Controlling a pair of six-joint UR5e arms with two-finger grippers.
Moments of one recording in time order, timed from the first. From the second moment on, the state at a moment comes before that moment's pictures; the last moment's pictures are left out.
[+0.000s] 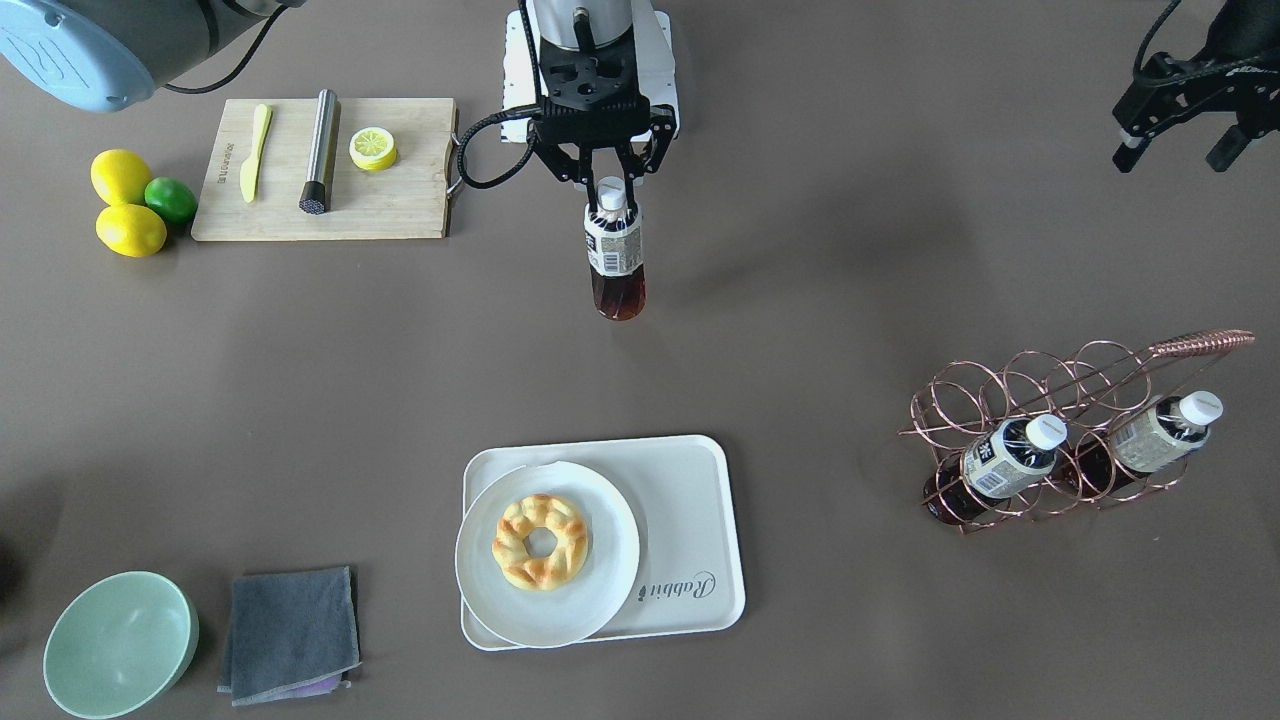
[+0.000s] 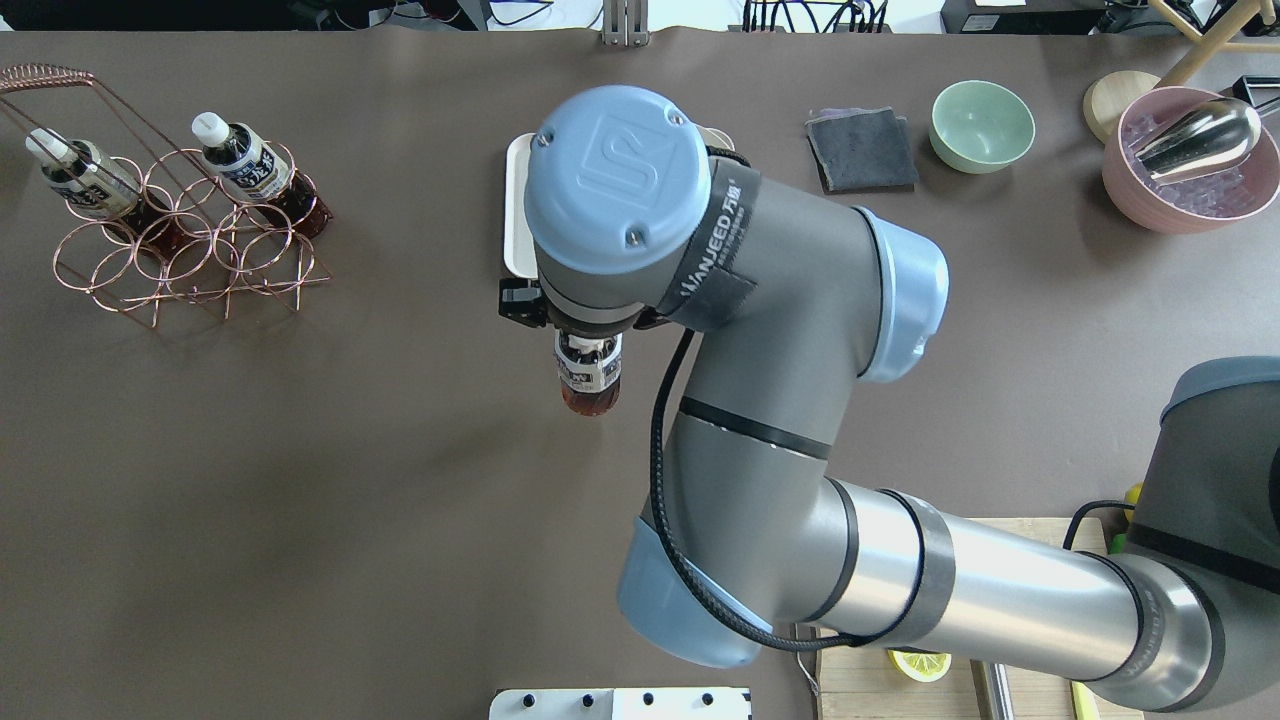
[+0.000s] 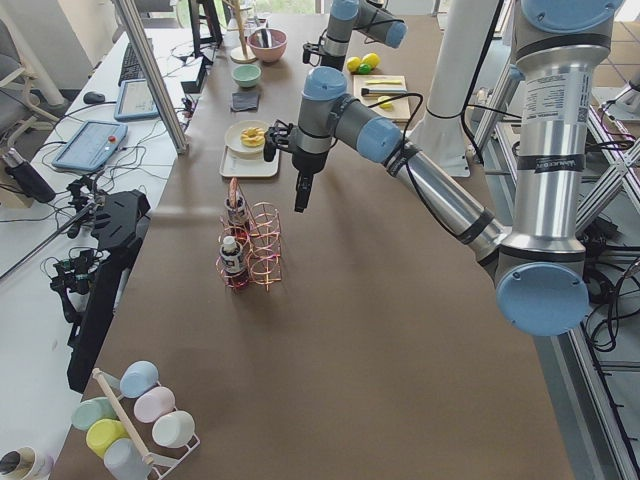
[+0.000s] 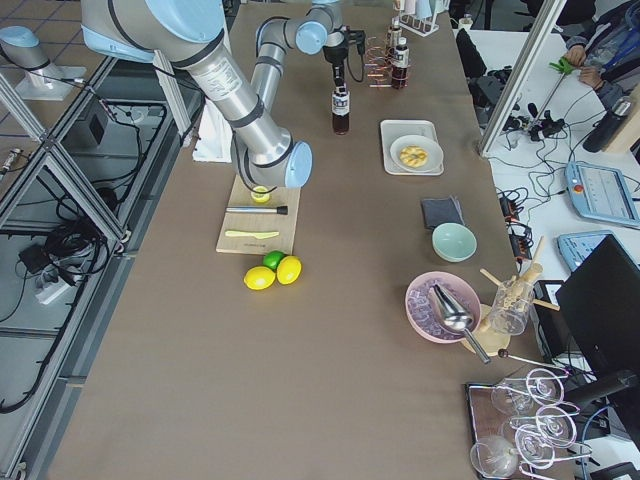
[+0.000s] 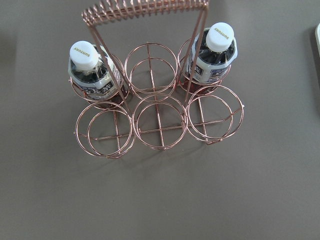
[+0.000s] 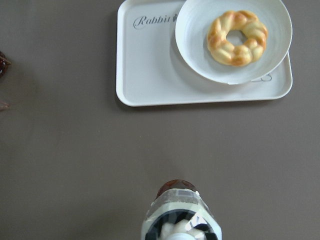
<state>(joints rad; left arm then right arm) -1.25 -1.56 -2.29 -1.41 -2.20 -0.57 0.48 -0.64 1.84 -1.88 1.73 1.25</state>
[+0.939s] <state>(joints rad) -1.66 -1.33 -2.20 -1.41 -2.39 -0.01 0.75 -0.19 0.87 -1.46 1.94 1.08</state>
